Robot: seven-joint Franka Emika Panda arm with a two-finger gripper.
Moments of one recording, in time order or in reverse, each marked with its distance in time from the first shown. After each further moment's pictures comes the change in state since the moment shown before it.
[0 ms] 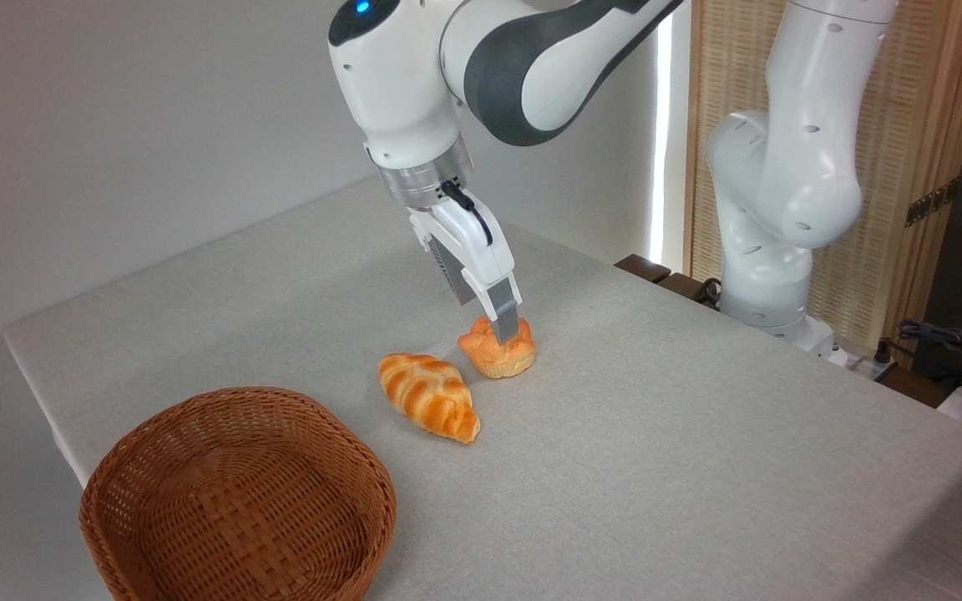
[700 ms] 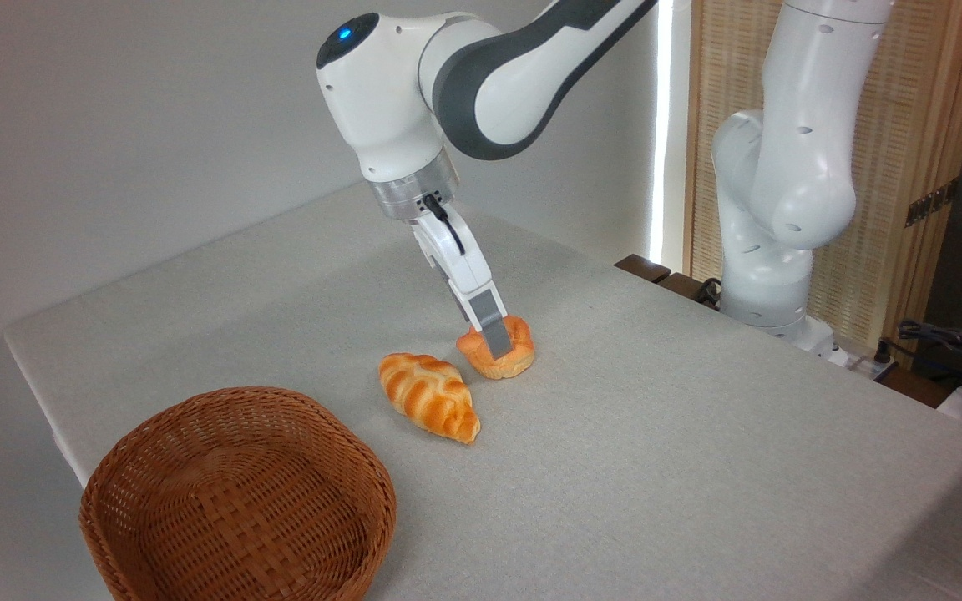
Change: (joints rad) arm -0.078 0.048 -0.022 -0.035 0.096 0.064 0.000
